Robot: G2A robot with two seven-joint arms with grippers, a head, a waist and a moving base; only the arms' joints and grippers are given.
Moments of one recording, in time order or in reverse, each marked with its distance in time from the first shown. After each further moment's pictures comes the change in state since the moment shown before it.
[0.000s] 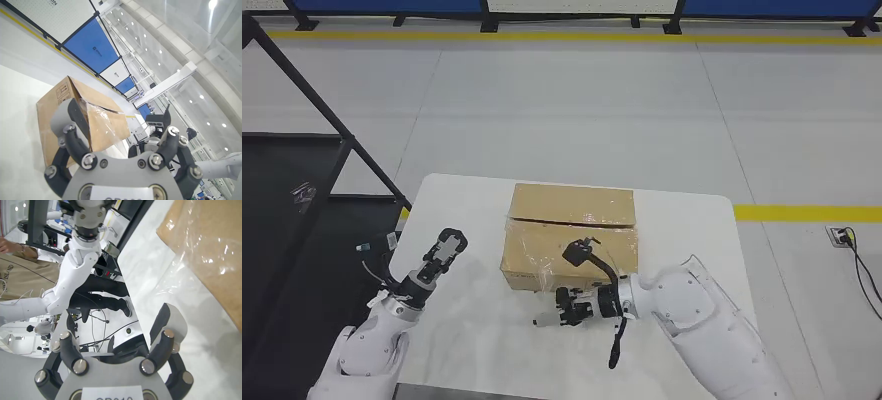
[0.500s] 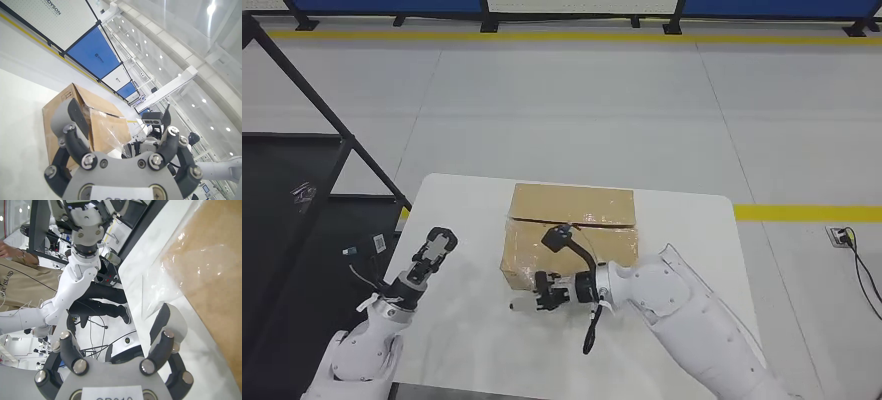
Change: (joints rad) left arm 0.028 0.006 -0.033 -0.024 0.004 0.003 0.045; right arm 0.124 -0.049 -0.119 0.097 0.033 -0.088 -0.164
